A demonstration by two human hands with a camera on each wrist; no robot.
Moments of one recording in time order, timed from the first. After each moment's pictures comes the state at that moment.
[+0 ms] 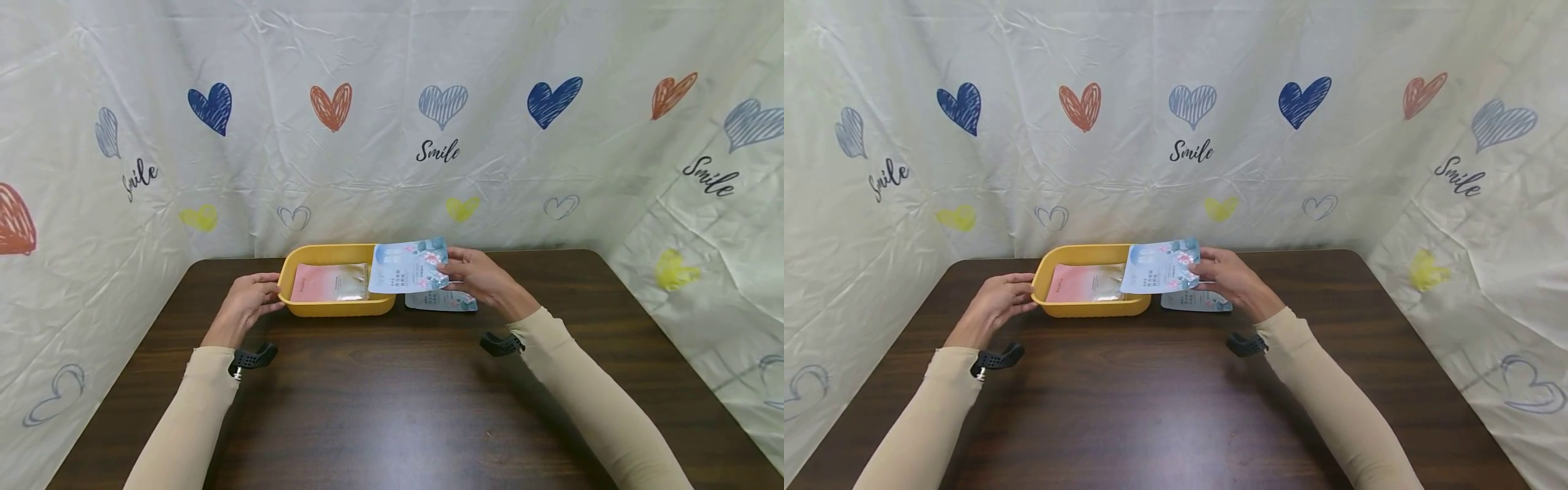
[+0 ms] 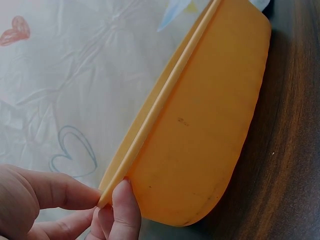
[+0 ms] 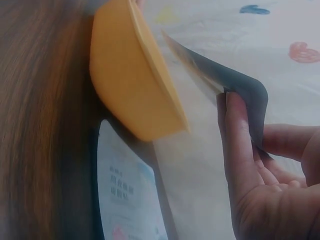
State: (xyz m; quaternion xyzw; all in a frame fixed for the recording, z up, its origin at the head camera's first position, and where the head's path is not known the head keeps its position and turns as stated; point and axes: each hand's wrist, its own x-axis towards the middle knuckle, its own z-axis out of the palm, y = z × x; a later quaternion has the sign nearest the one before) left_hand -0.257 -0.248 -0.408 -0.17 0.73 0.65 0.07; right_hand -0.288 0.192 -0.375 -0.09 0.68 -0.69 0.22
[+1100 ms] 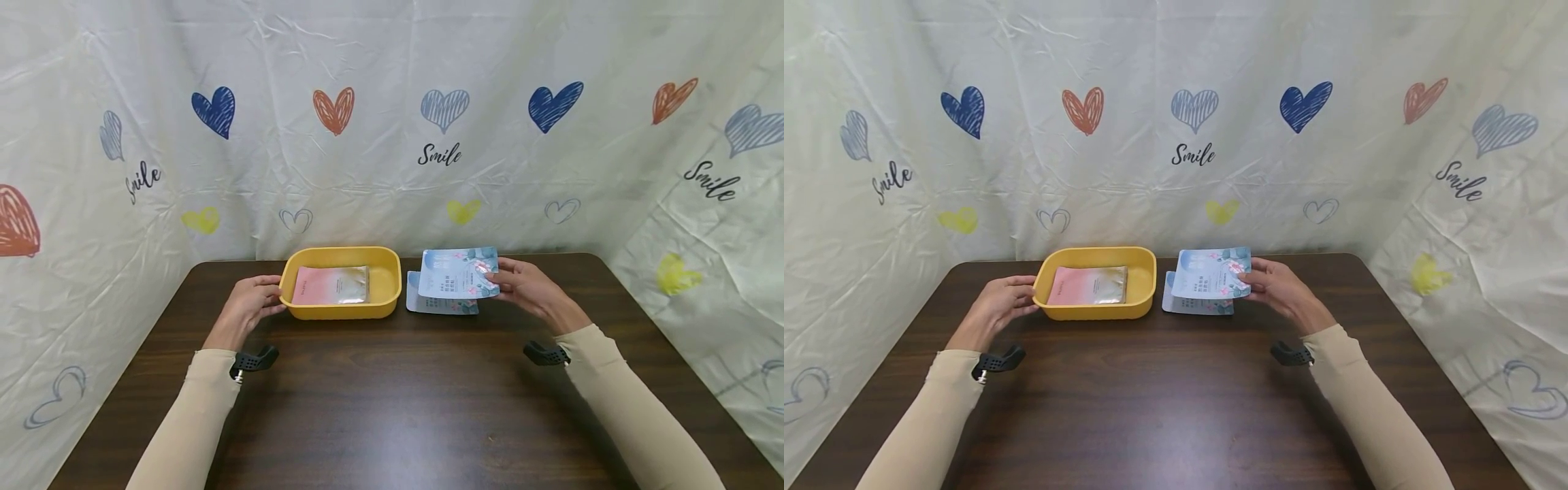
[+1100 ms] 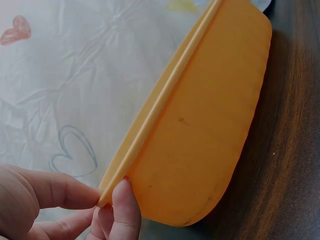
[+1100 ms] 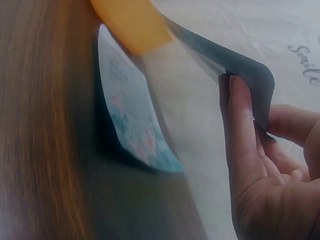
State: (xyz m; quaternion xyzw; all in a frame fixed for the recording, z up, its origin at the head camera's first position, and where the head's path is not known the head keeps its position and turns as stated) left_hand -0.256 -0.250 -0.408 -0.16 0.73 0.65 0.08; right_hand -0.286 0.280 -0.394 -0.05 0.69 -0.69 0.20
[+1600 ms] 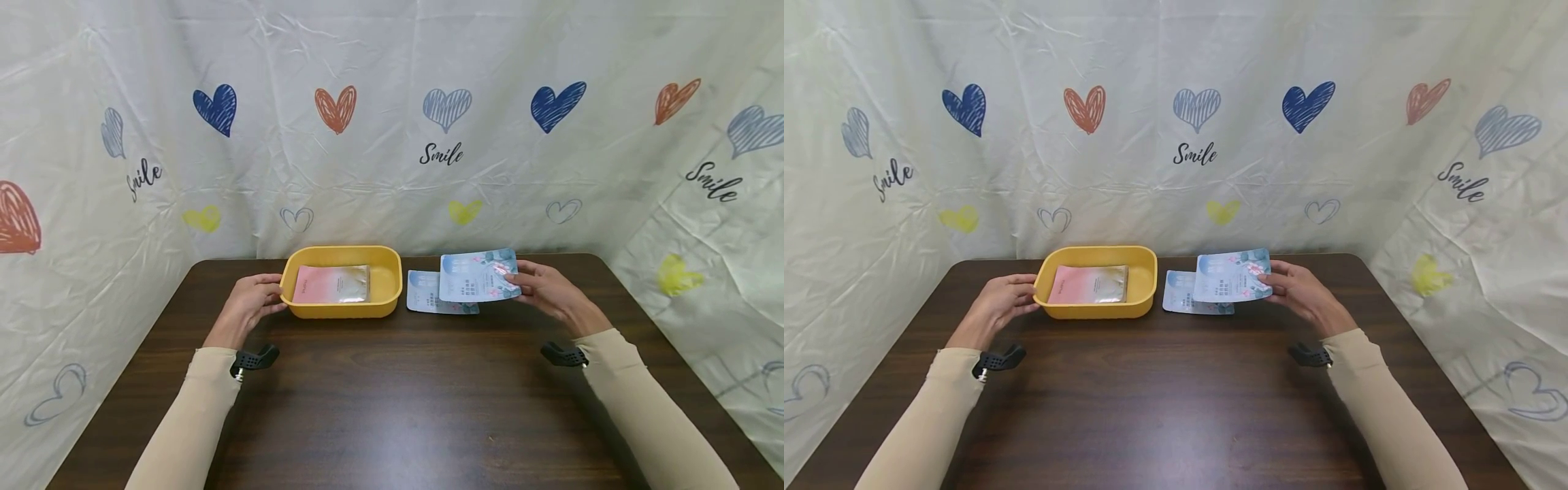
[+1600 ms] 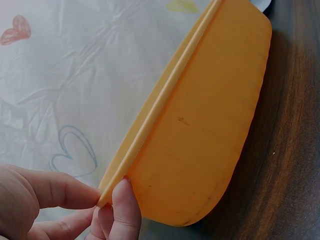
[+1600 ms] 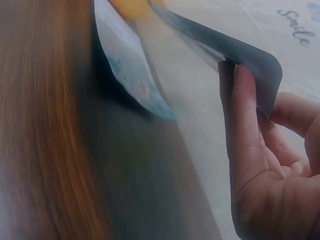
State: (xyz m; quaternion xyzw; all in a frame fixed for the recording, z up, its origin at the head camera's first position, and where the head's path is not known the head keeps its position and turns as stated) left_hand -0.257 -0.251 -0.407 -0.15 0.73 0.66 0.08; right_hand -0.284 0.315 -0.399 0.00 0.70 -0.69 0.18
